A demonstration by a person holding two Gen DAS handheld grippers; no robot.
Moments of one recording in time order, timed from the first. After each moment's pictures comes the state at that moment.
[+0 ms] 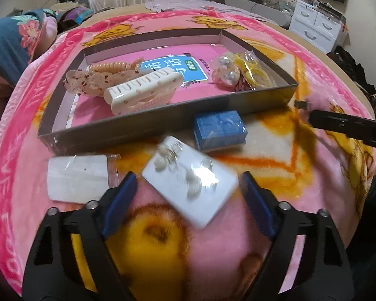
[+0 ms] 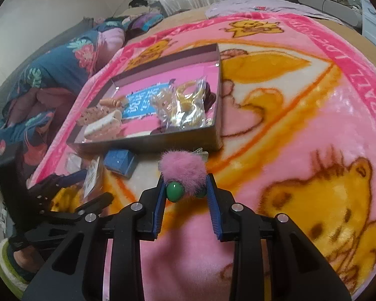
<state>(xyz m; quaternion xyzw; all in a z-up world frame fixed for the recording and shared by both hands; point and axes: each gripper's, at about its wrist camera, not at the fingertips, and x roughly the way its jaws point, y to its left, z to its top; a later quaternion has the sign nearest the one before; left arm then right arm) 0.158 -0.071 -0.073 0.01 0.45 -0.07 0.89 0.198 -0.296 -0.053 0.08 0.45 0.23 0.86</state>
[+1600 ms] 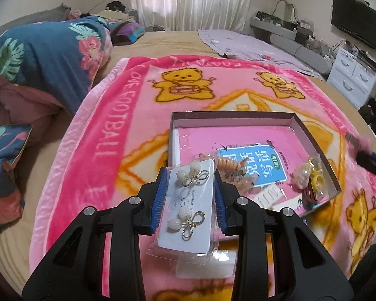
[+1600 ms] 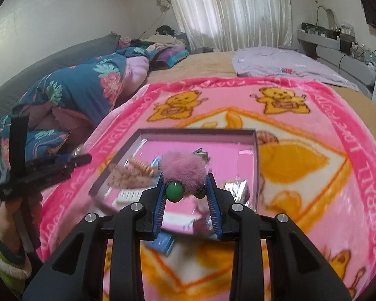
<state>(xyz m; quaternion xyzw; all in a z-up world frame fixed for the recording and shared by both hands) 0.215 0.045 0.024 -0.04 0.38 0.03 0.92 0.245 -0.230 0.038 0.01 0.34 0.25 0.91</state>
